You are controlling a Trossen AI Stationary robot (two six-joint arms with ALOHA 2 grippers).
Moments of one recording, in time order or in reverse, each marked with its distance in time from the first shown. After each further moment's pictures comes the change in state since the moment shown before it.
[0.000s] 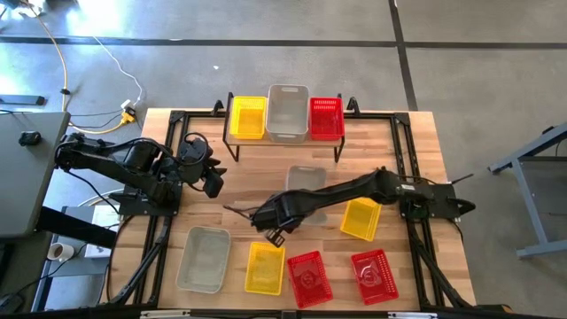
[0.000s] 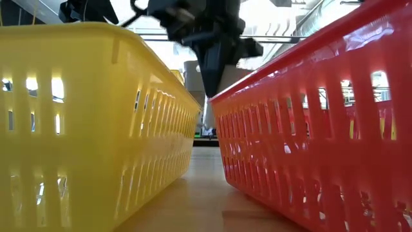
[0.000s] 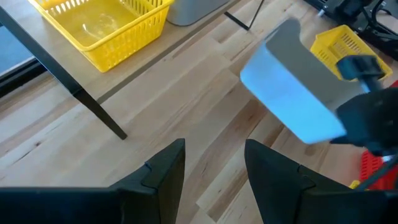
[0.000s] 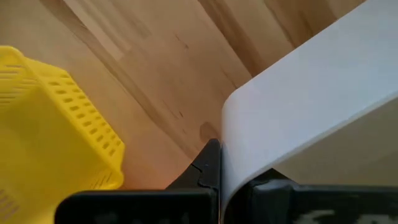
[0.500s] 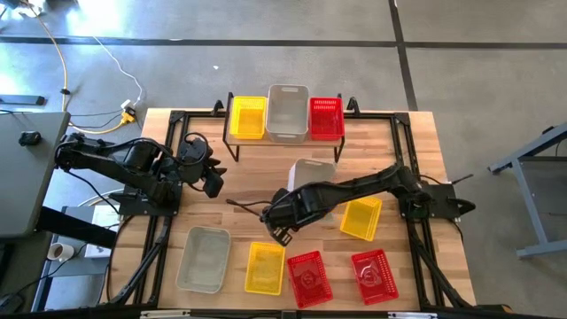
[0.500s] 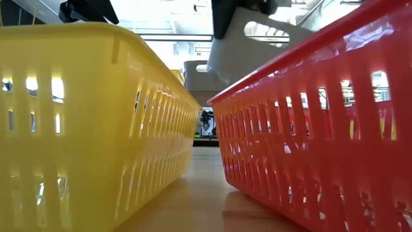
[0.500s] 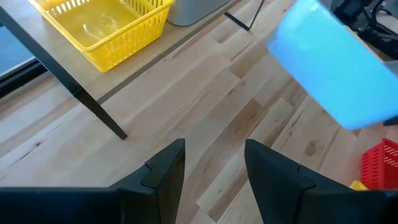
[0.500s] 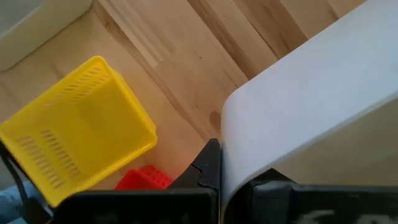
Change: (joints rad) left arm 0.000 0.000 0.000 0.000 -0.002 0.000; right arm 0.040 -0.169 0.000 -0.030 0.054 0.051
